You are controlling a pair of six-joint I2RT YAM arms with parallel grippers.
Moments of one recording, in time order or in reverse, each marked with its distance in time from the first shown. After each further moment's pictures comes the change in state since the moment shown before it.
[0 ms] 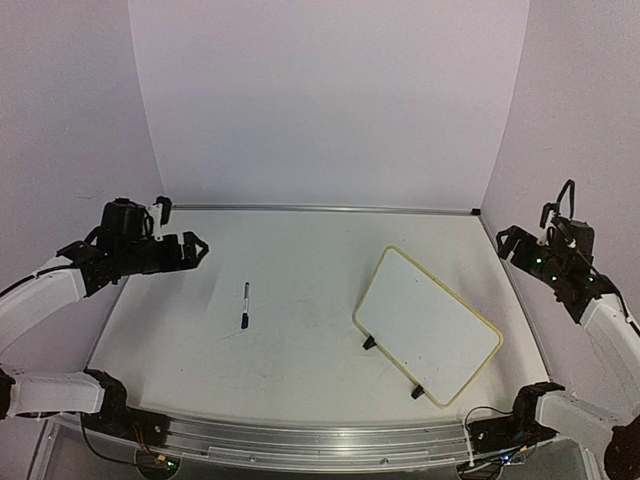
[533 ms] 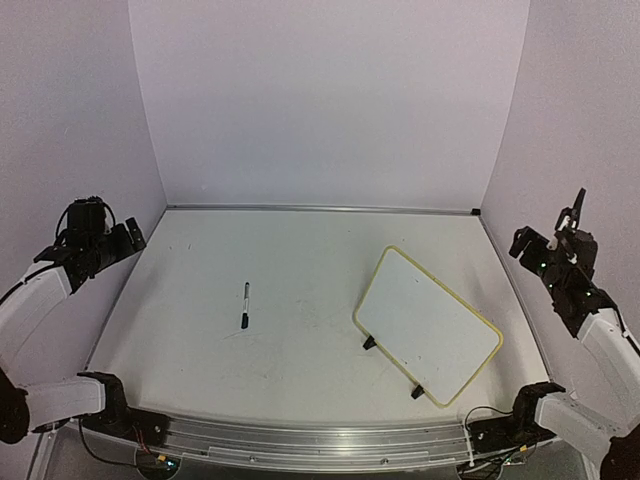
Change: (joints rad) left arm 0.327 -0.061 -0.023 0.013 -0.305 -0.045; right arm 0.000 -0.067 -0.094 0.151 0.235 -0.001
